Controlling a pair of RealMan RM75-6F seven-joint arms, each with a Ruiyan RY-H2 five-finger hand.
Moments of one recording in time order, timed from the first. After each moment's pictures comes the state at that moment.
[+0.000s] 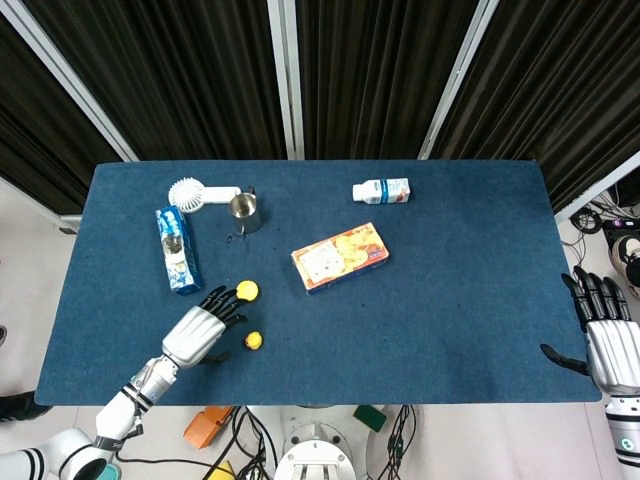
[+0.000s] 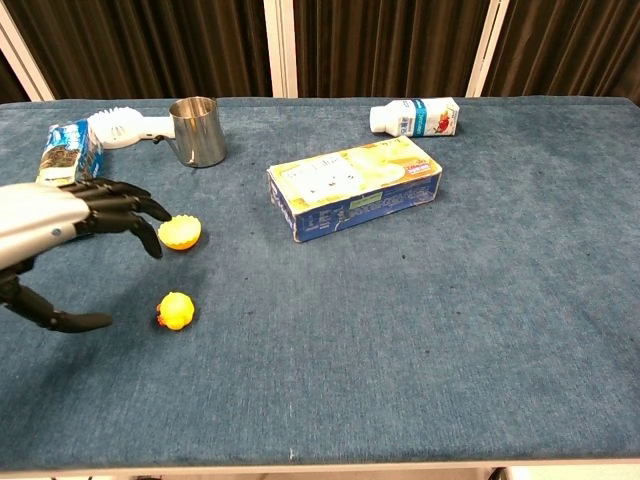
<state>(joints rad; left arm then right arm) -0.40 -1.46 0.01 -1.51 1.68 1.09 0.17 0.05 -1.07 0.05 -1.64 -1.58 1.56 0.01</state>
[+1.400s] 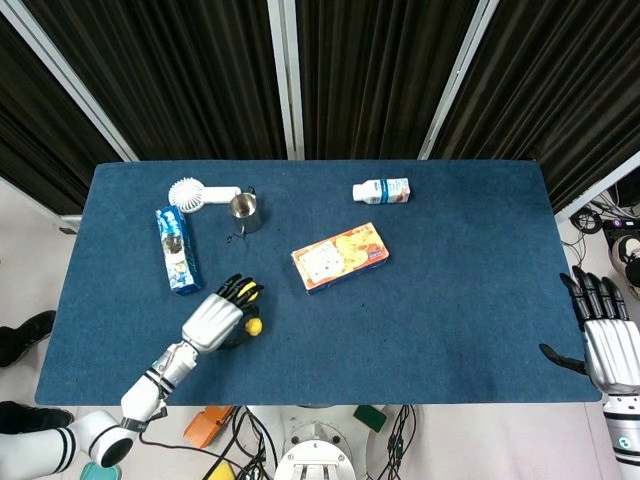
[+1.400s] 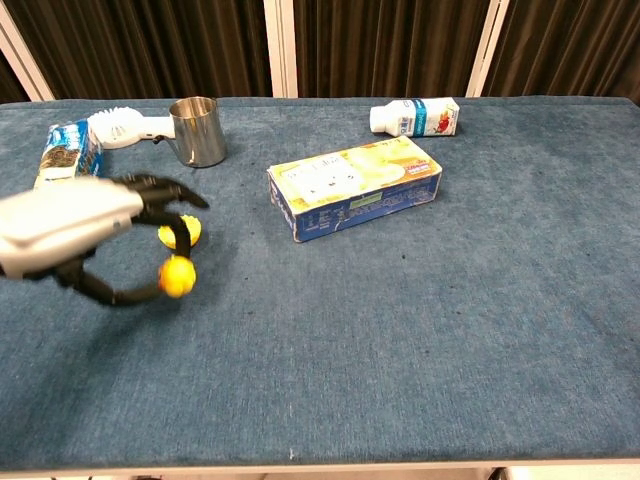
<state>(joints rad) -0.50 -1.56 -0.03 -1.44 1.58 1.09 0.21 0.05 -1.07 0.06 -1.65 -1.57 1.55 0.00</state>
